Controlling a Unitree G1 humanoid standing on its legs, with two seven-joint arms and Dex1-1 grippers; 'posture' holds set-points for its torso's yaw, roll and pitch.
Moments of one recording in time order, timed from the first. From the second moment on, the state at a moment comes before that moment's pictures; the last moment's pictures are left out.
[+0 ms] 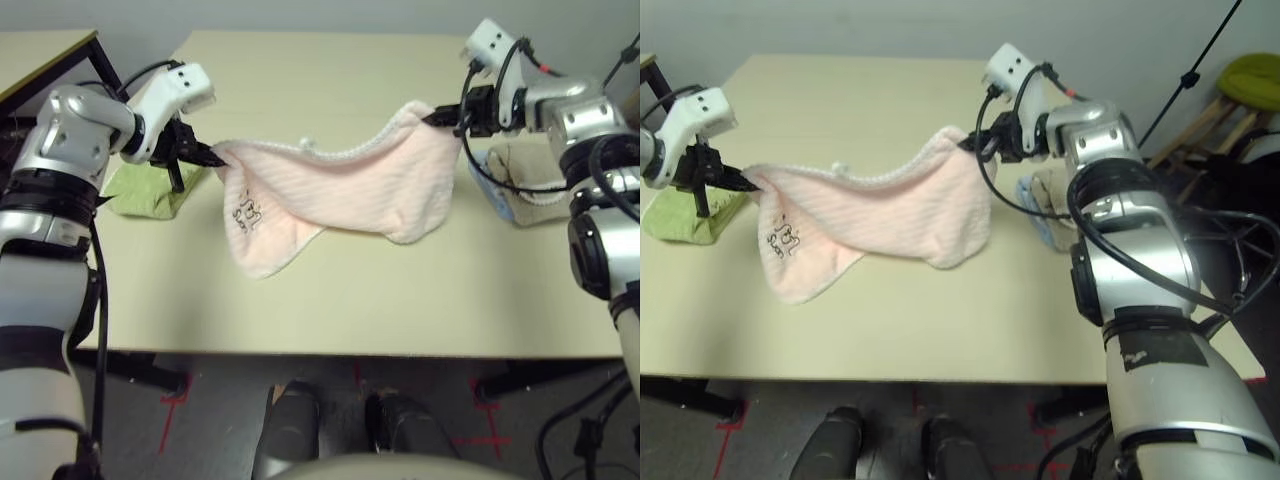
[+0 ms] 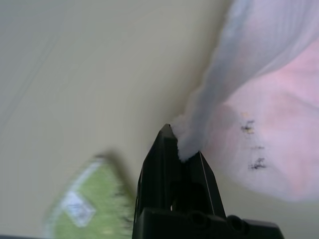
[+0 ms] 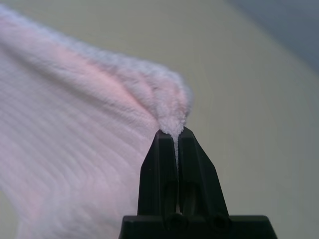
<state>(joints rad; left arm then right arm) -1.31 0.85 -0.40 1.08 0.20 -0.10 -1.02 -1.49 -0.53 0.11 1.29 -0.01 -0.04 0.82</state>
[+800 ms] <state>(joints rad) -0.70 0.96 -0.24 0.60 0.09 -0.07 -1.18 -0.91 -0.63 0.06 0.86 0.08 0.18 1.36</state>
